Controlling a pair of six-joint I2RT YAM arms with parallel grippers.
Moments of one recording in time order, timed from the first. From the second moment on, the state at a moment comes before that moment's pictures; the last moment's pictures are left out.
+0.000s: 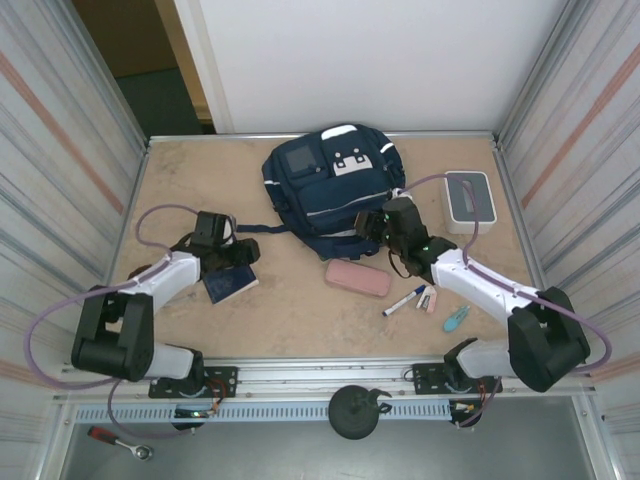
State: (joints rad) left arm -0.22 1.40 0.67 -0.26 0.15 -0.40; right arm 0.56 1.32 0.78 -0.08 0.15 0.66
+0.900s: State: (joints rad) left arm -0.39 1.15 0.59 -0.24 0.13 -0.50; right arm 0.83 1.43 0.90 -0.22 -0.06 0.65
